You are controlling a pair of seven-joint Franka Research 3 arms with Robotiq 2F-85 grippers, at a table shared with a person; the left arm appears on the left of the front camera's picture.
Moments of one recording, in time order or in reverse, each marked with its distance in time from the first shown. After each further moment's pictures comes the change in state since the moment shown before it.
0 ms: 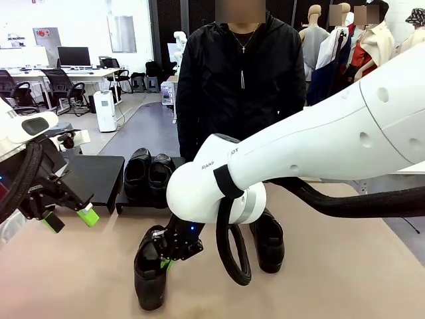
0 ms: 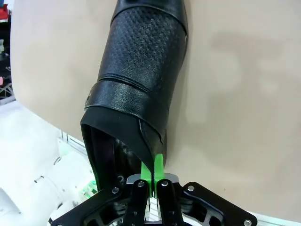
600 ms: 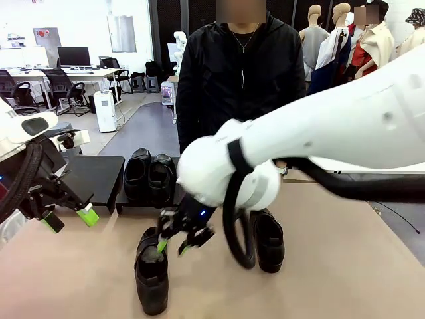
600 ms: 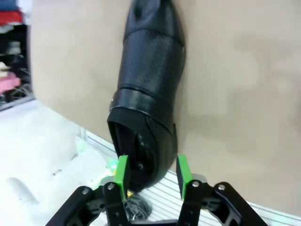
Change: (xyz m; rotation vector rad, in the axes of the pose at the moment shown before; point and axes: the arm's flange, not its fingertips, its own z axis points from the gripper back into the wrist) left arm 0.000 0.000 0.000 0.000 0.000 0.000; right arm 0.007 -0.019 0.055 0.097 -0.030 -0.024
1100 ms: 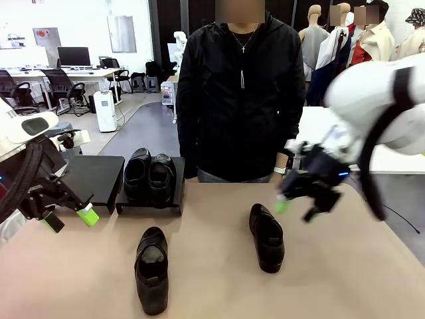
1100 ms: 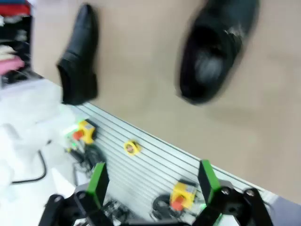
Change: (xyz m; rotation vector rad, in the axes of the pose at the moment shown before) left arm 0.000 0.000 0.000 0.000 0.000 0.000; right arm -0.024 -0.210 0.216 0.014 0.044 0.075
